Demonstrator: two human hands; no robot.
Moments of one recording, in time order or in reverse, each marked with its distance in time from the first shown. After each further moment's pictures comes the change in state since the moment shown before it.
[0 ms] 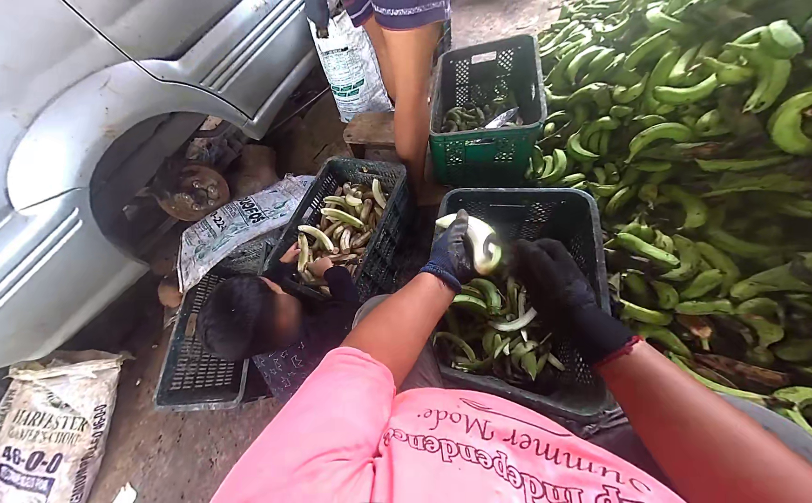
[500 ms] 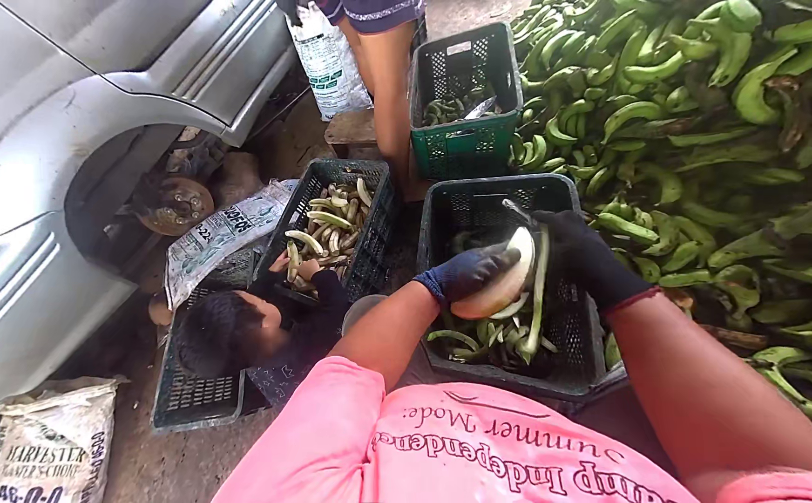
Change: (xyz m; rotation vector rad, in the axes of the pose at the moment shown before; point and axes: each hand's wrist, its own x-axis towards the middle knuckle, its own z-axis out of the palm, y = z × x) left_hand -0.041 0.005 0.019 0.596 -0.695 -0.125; right_hand 0.027 0.048 -0.038 0.056 -0.214 0.411
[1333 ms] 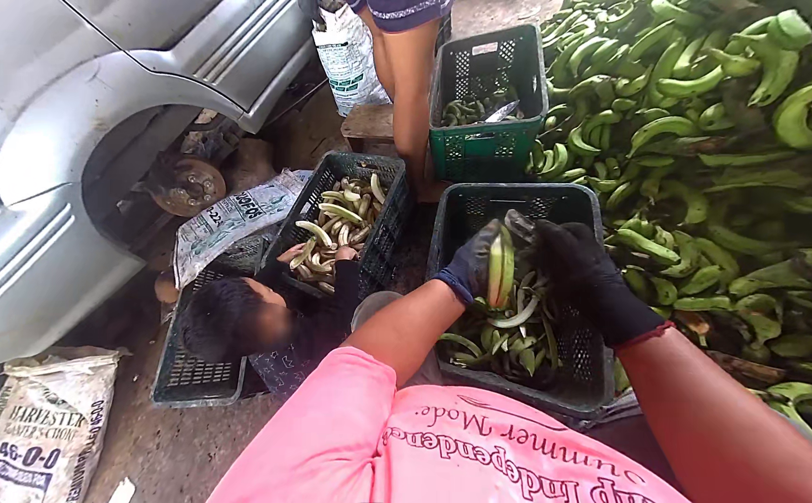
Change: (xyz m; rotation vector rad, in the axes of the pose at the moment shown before) left_hand 0.017 -0.012 -0.007 -0.688 0.325 0.041; right_hand -0.018 -0.019 0.019 -0.052 0.166 -0.362
